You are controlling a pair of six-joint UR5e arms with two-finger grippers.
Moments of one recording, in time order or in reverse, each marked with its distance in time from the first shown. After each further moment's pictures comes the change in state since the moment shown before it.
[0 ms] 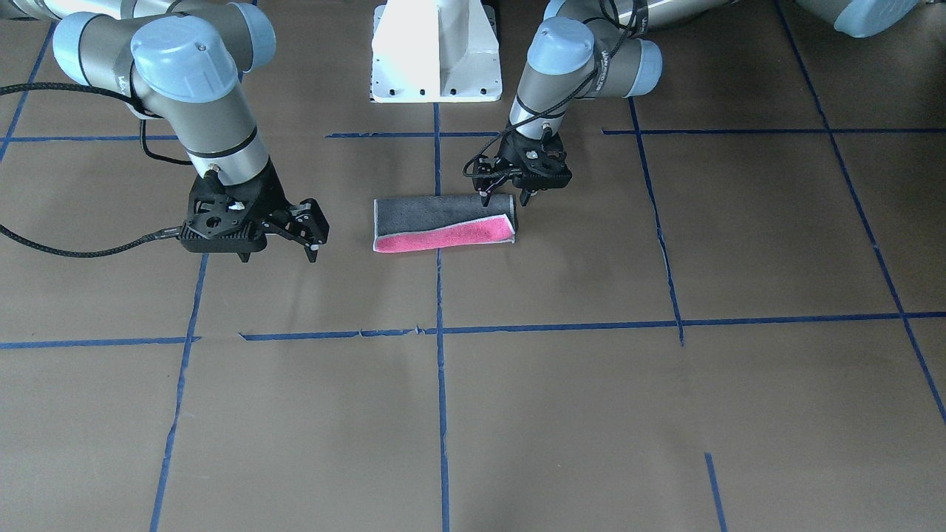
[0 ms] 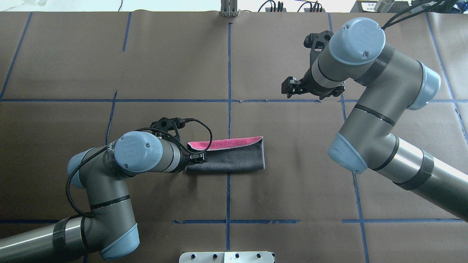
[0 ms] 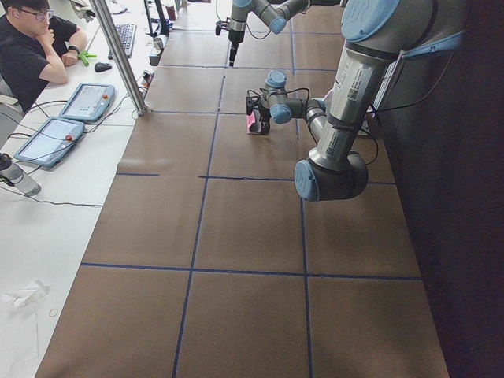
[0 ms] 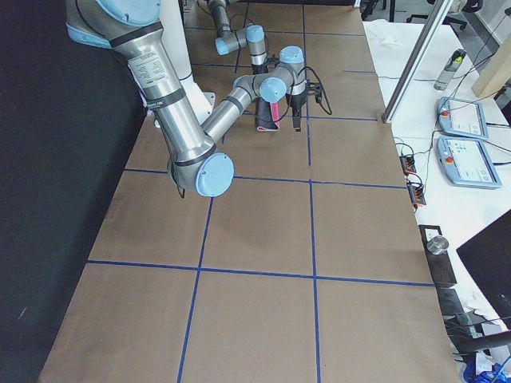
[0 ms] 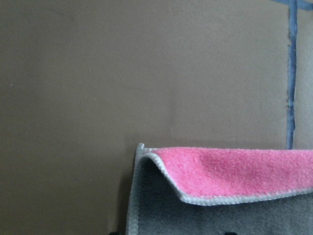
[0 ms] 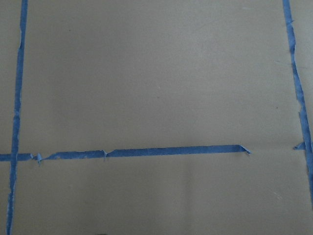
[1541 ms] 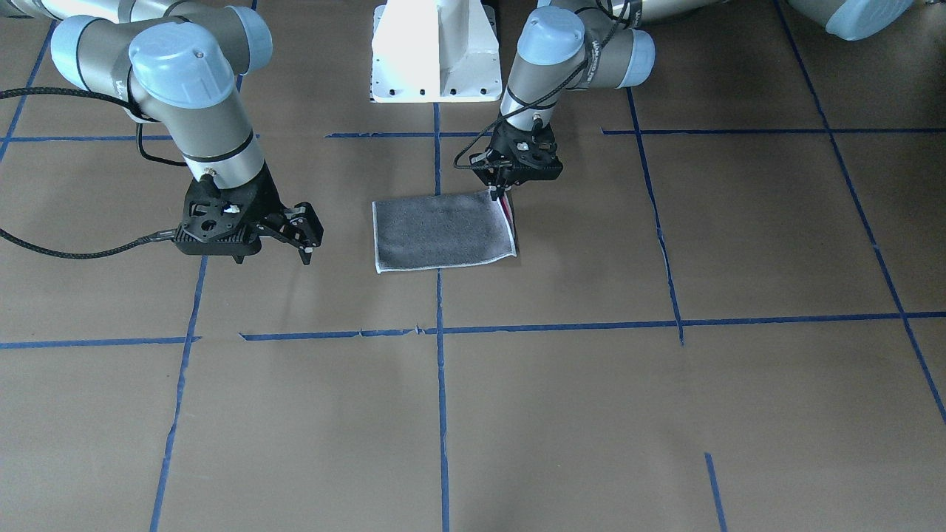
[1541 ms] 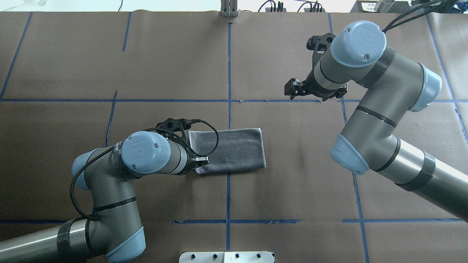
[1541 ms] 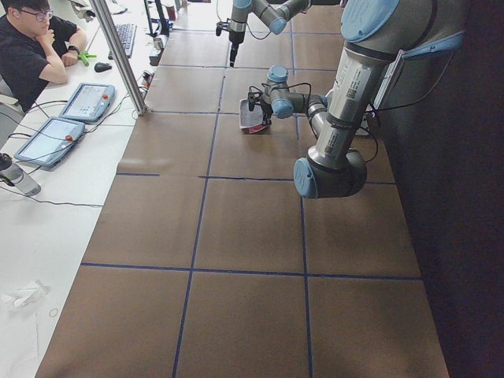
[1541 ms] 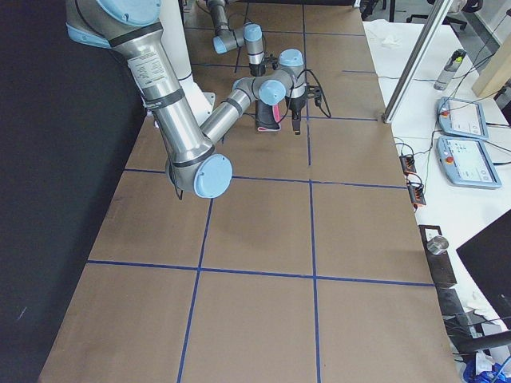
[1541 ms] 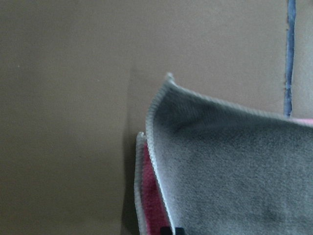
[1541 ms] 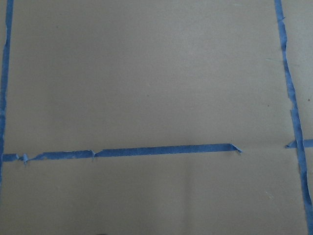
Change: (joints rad) left arm 0.010 -0.054 -0.020 0.092 -0.004 -0.003; right arm -0.001 -0.013 -0.003 0.000 -0.004 0.000
